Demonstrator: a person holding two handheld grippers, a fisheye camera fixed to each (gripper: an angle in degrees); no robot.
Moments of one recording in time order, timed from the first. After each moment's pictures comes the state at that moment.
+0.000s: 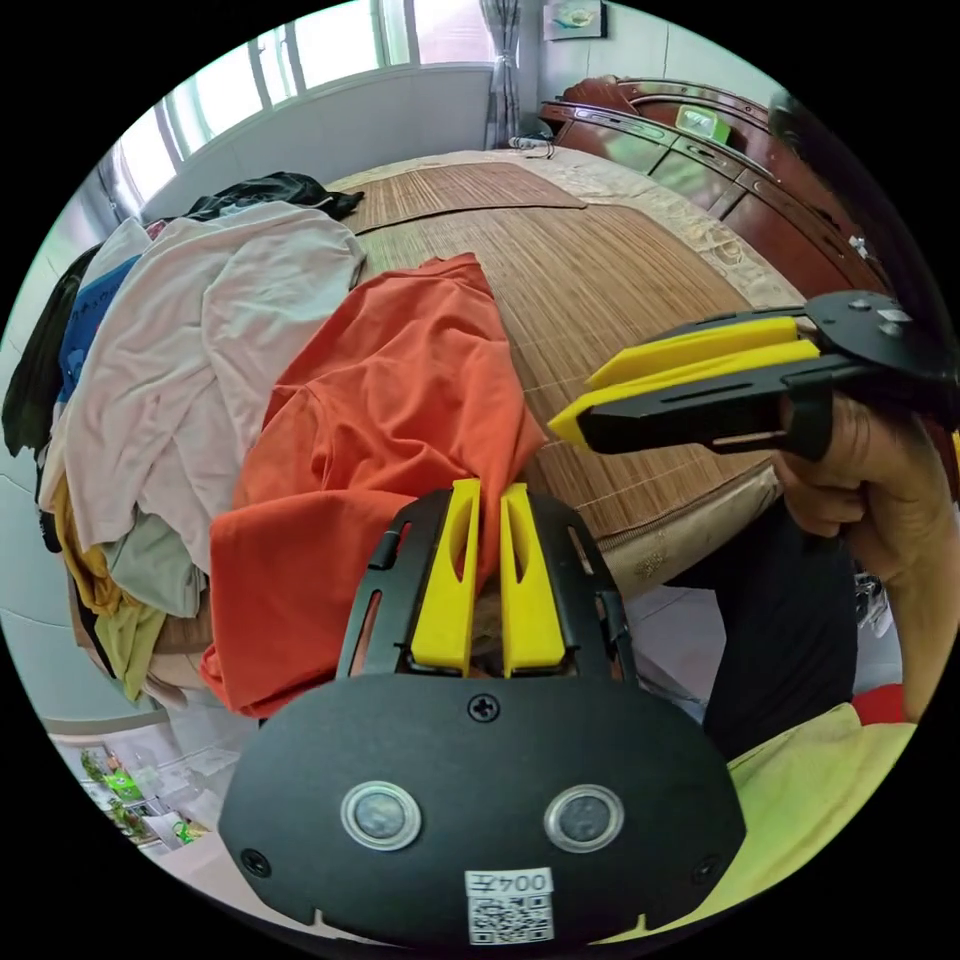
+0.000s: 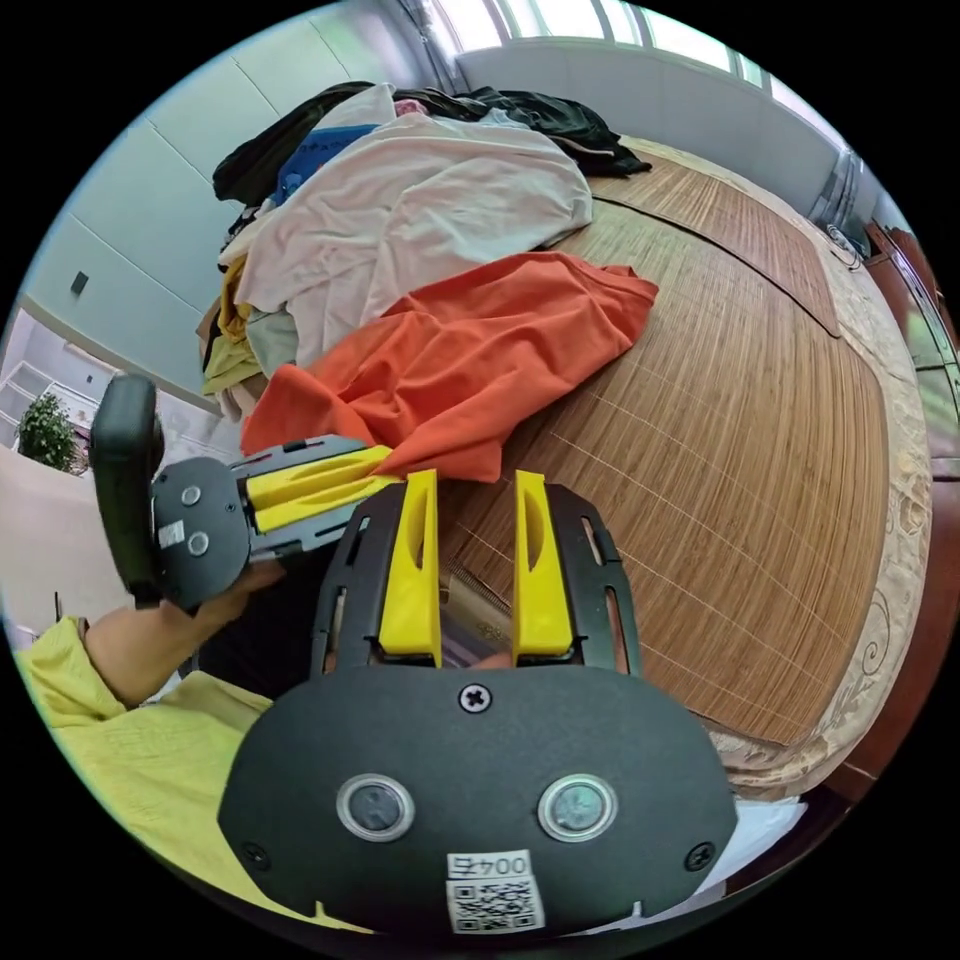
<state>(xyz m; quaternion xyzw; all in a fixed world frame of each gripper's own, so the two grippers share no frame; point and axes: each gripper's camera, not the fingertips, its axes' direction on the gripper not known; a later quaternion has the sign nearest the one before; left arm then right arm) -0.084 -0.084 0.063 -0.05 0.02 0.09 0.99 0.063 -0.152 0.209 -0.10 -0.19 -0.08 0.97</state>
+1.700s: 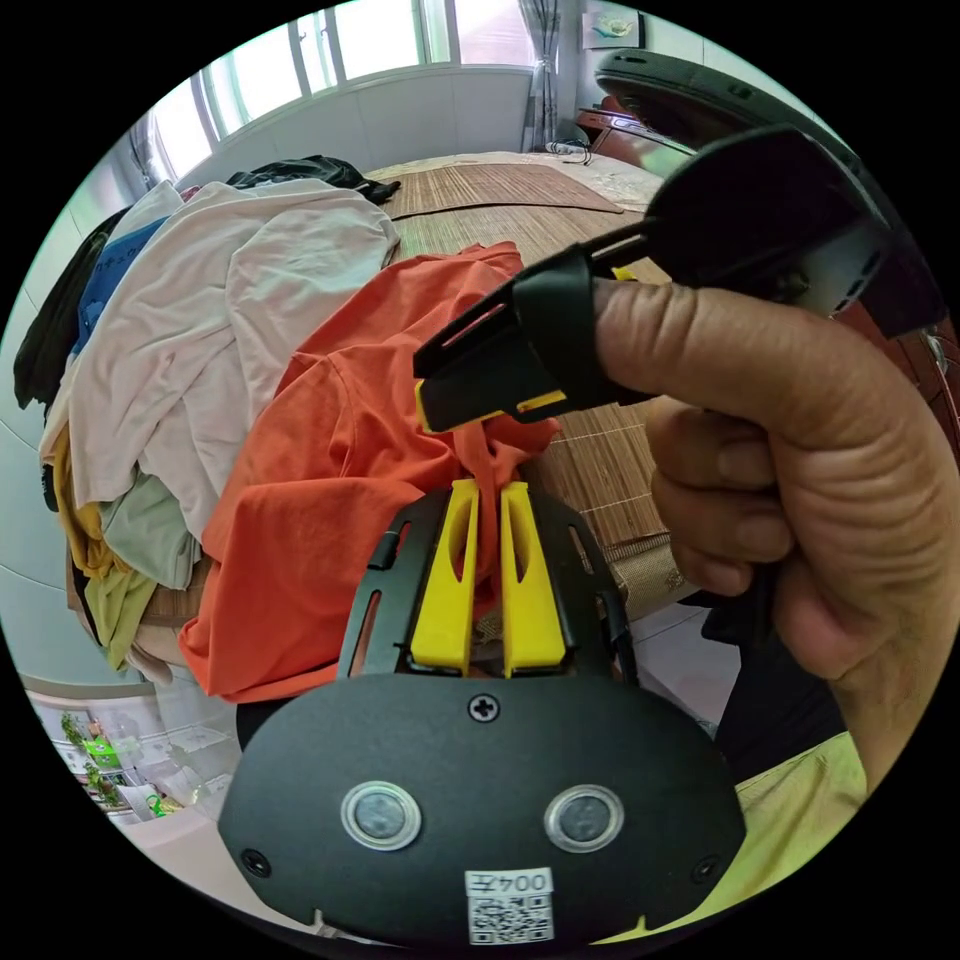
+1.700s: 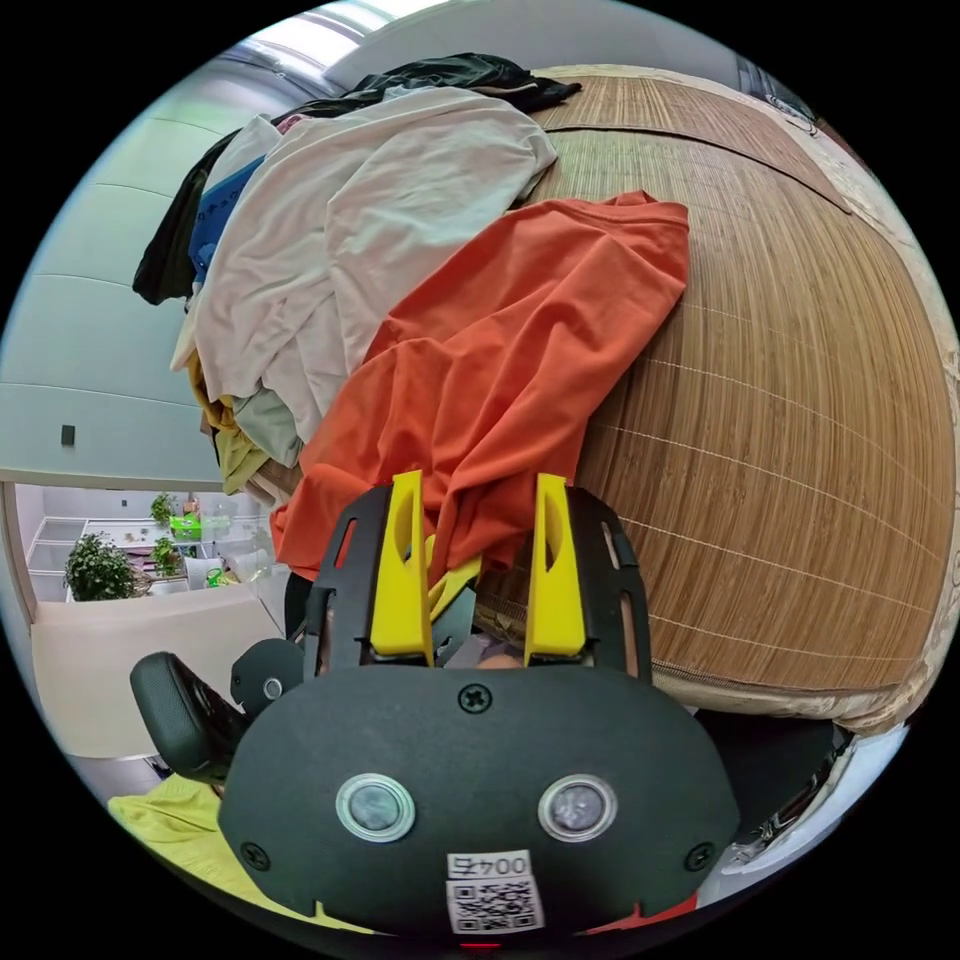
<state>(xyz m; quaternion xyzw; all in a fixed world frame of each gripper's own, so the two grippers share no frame) -0.093 -0.043 0.098 -0.05 0.01 0.06 1.00 0.044 -0.177 0.317 -0.16 -0.26 0.06 0.95</state>
